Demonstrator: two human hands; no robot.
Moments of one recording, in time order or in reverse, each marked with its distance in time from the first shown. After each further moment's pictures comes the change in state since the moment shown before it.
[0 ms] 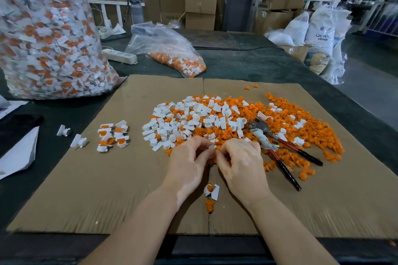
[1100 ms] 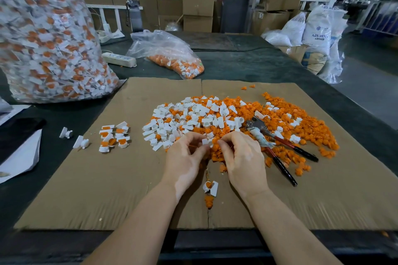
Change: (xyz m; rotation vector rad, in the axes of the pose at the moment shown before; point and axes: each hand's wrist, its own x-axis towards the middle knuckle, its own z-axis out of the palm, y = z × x) left_hand 0.004 0.000 -0.001 -0.071 0.069 -0.051; right_hand 0.000 -0.001 -0.001 0.105 0.082 0.114
